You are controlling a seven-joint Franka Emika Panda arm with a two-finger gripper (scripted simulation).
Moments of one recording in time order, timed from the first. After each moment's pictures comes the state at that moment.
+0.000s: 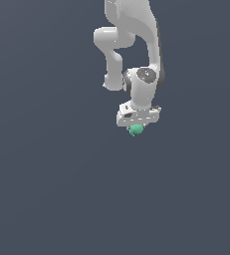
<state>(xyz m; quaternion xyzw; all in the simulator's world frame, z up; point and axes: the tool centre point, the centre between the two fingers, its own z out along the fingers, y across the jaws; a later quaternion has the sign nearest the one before) -0.110 0.109 0.092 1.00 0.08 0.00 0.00</state>
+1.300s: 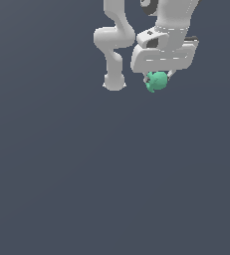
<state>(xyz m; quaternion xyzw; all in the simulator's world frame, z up) -0.132 0.155 0.346 1.00 0.08 0.00 0.00</state>
